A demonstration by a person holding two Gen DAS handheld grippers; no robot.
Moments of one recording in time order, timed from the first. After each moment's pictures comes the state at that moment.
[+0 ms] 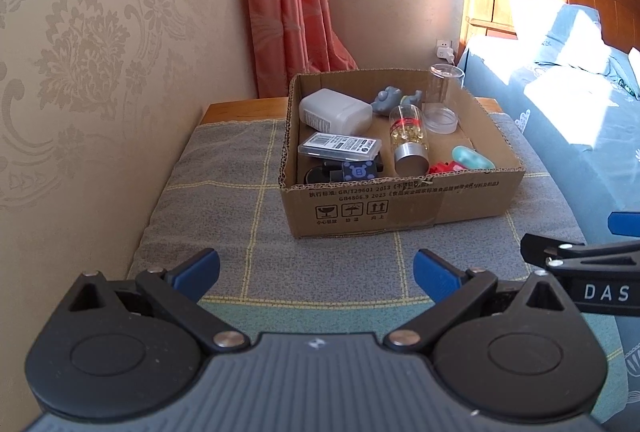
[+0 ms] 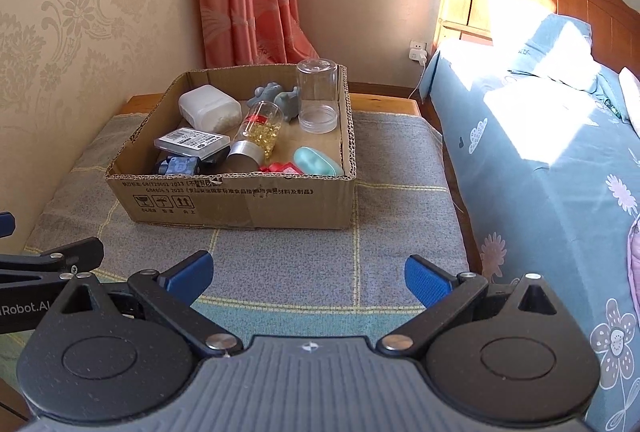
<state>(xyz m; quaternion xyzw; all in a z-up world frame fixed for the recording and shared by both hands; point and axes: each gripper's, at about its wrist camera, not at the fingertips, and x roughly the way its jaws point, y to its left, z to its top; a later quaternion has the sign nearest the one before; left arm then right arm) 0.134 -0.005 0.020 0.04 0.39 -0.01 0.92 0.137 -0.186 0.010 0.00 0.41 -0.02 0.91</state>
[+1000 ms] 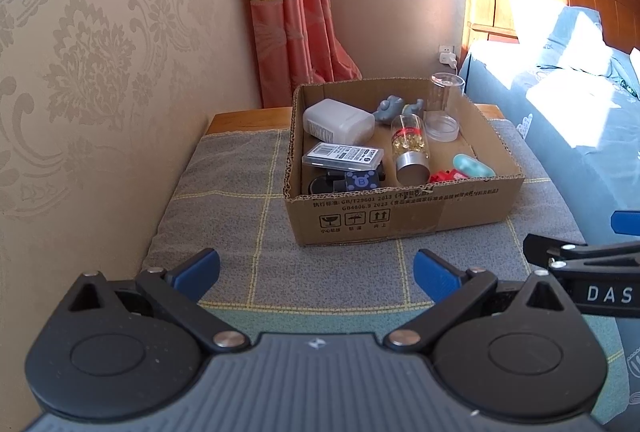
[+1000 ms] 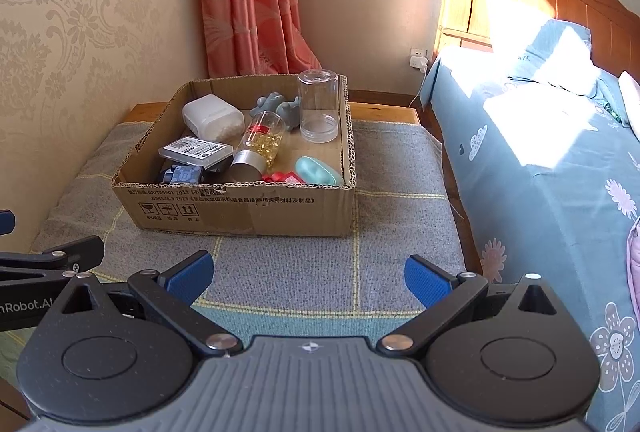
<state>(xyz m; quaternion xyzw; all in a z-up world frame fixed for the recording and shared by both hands) 0.131 -0.007 0.028 0.04 0.38 -0.01 0.92 0.132 -0.186 0.016 0.00 0.40 -0.02 0.92</state>
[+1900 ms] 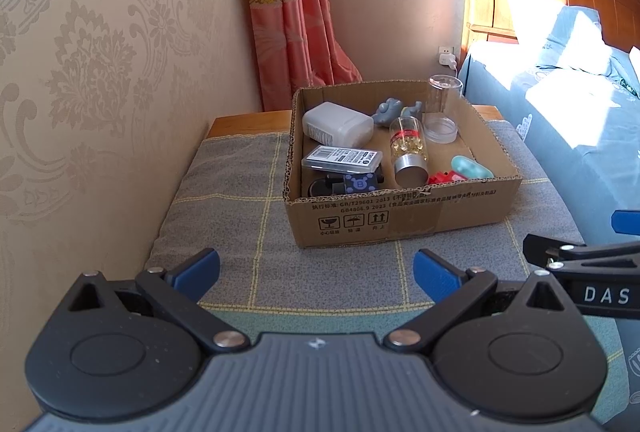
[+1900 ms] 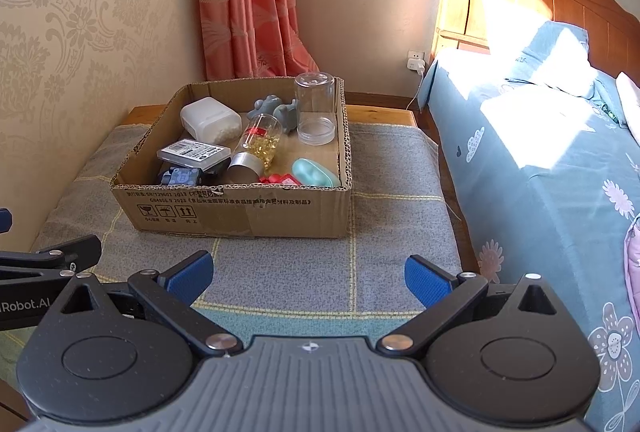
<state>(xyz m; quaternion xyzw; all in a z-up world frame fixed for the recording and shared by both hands) 0.129 -0.010 0.032 0.05 0.38 0.00 0.93 0.130 -0.188 0.017 0.00 0.39 -0.02 0.92</state>
